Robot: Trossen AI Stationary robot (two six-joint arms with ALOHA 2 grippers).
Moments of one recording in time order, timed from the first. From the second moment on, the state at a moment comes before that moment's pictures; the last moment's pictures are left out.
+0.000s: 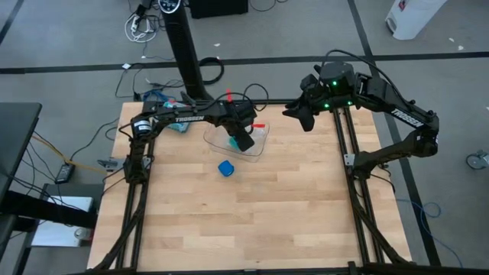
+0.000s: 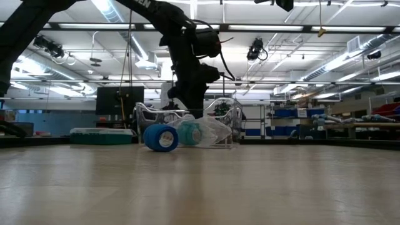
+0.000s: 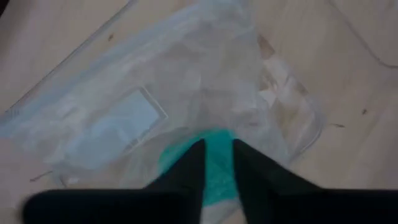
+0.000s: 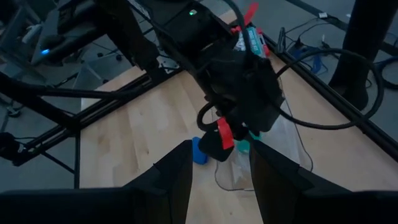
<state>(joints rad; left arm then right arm) 0.35 2.00 1.63 -0.83 -0.03 -0.19 -0.35 1.24 1.60 -0.91 -0.17 0.29</state>
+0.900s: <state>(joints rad) 0.34 1.99 1.84 -0.95 0.06 -0.16 -0.35 1.24 1.60 -0.91 -0.15 0.29</state>
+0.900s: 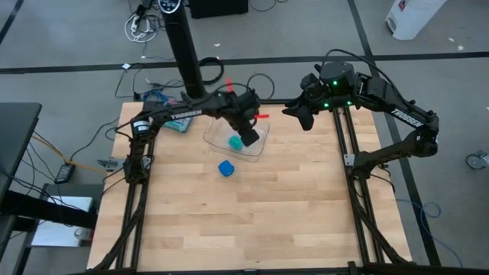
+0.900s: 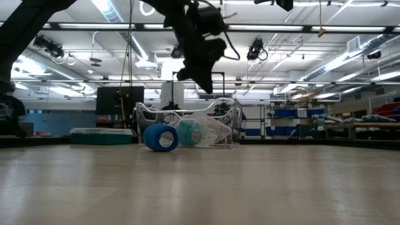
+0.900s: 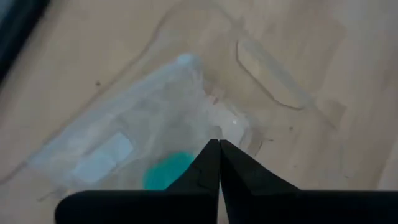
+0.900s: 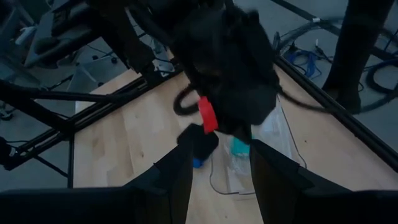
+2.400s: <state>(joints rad) 0.28 2.00 1.59 -0.80 -0.24 0.29 -0.34 1.24 1.60 -0.91 -0.12 0.34</state>
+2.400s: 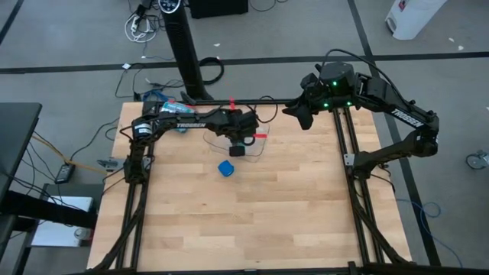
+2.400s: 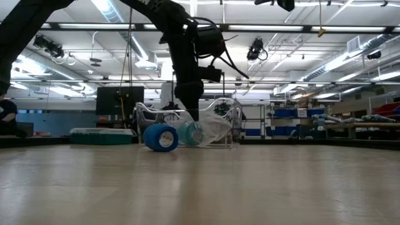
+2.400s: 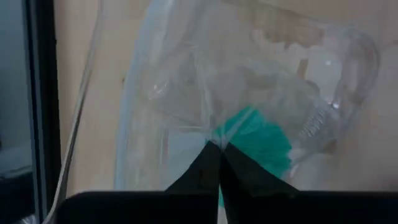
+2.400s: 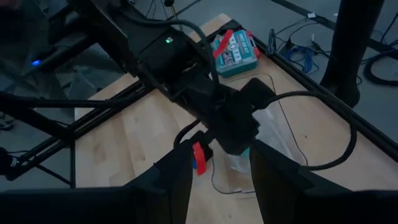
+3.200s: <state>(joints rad) 0.29 1.97 2.27 -1.26 0.00 0.17 -0.38 1.19 1.60 -1.08 -0.19 0.17</state>
